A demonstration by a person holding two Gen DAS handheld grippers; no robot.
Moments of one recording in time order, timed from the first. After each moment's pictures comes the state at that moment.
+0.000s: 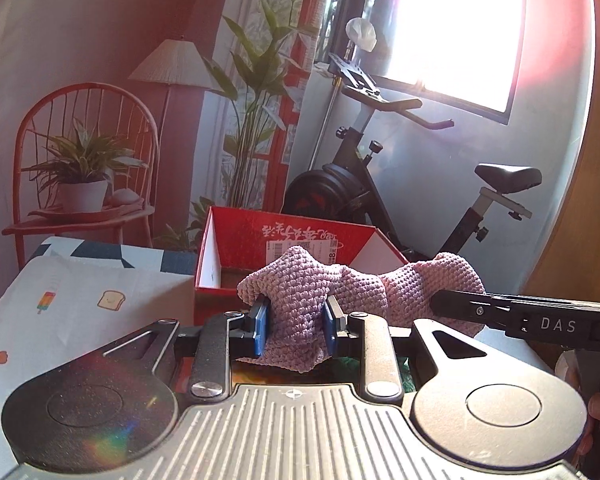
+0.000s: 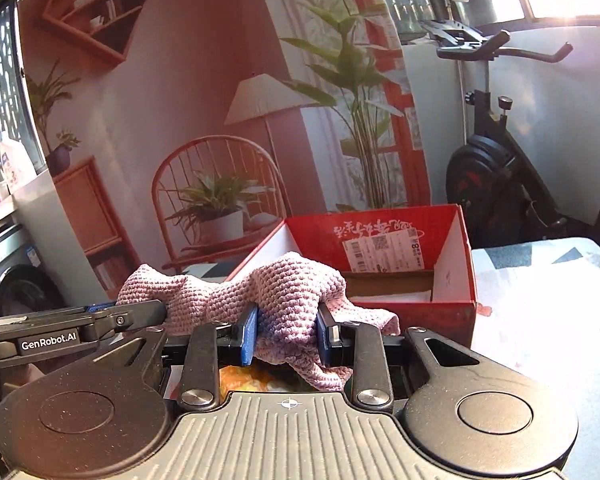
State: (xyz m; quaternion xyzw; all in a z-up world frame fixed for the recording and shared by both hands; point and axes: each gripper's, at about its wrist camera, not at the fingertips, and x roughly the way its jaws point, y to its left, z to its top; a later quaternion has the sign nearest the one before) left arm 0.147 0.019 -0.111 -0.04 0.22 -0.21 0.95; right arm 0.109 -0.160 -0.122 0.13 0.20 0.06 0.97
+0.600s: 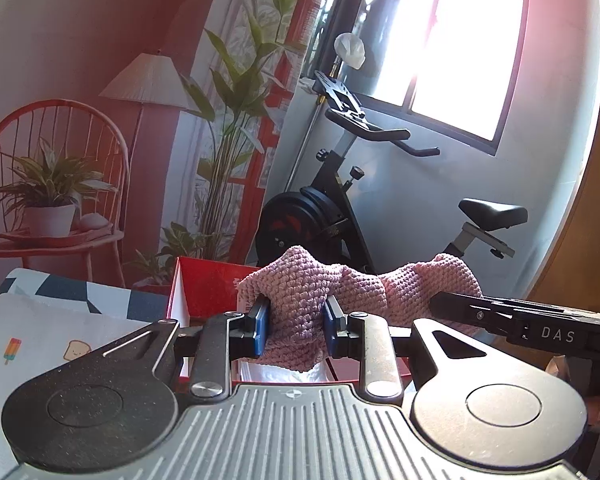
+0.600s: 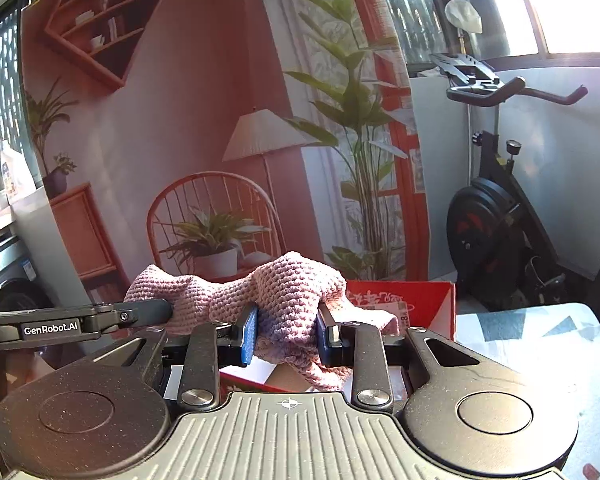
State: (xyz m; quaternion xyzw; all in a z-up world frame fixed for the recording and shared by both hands) left arm 0.204 0.006 -0.067 -0.07 0.22 -0.24 0.94; right arm 0.158 -0.195 -0.057 0.10 0.18 0.07 0.98
